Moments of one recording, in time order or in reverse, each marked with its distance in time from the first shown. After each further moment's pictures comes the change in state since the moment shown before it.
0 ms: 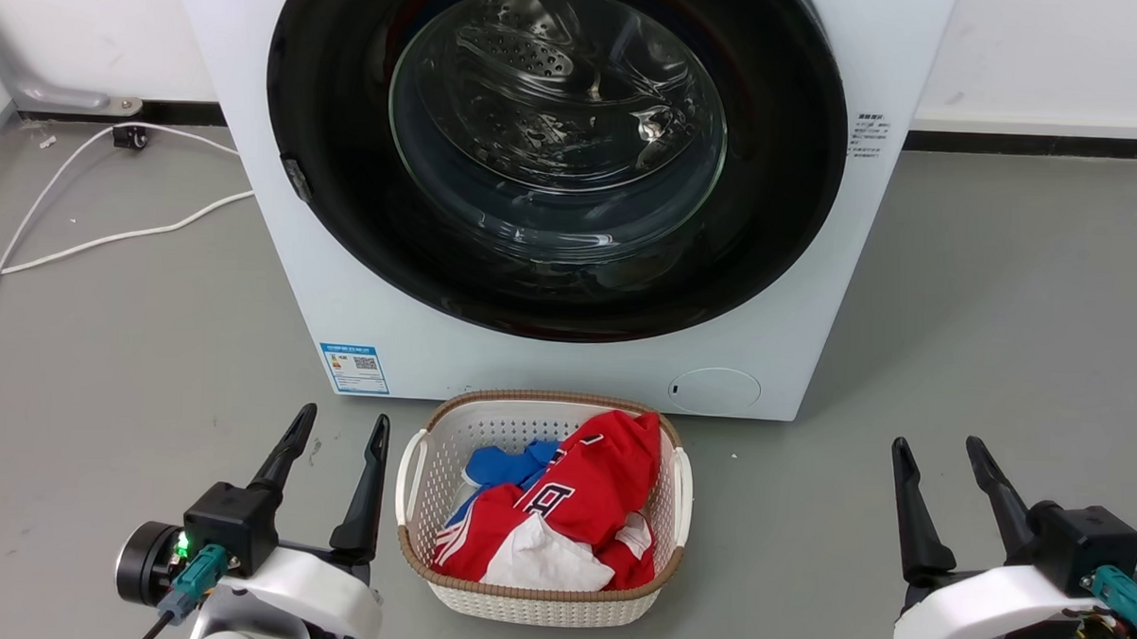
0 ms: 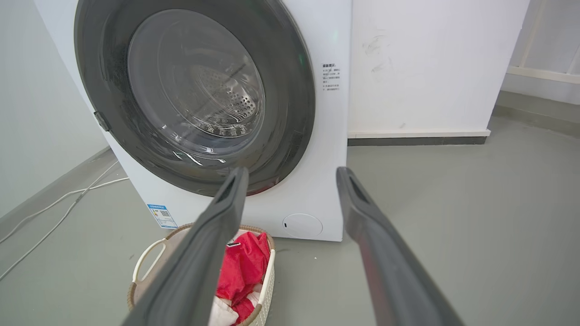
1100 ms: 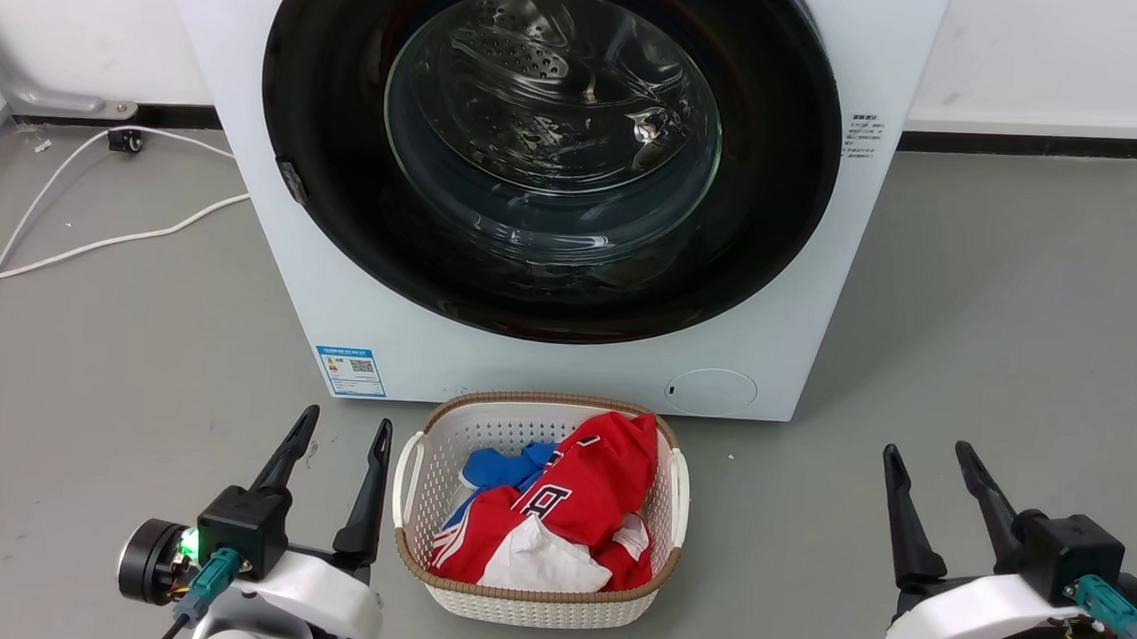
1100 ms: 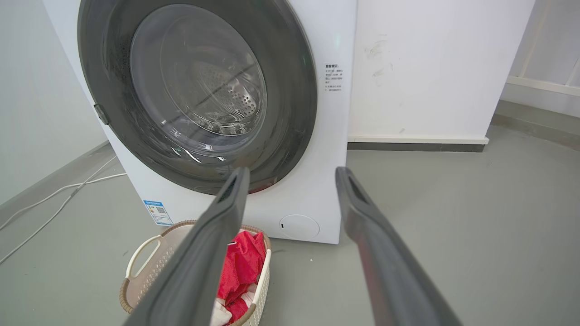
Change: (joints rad) left arm -0.015 -0.007 0.008 0.051 0.075 -0.011 -0.040; right arm -0.006 0.000 0.007 0.044 -0.057 0.002 -0.060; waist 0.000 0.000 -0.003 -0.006
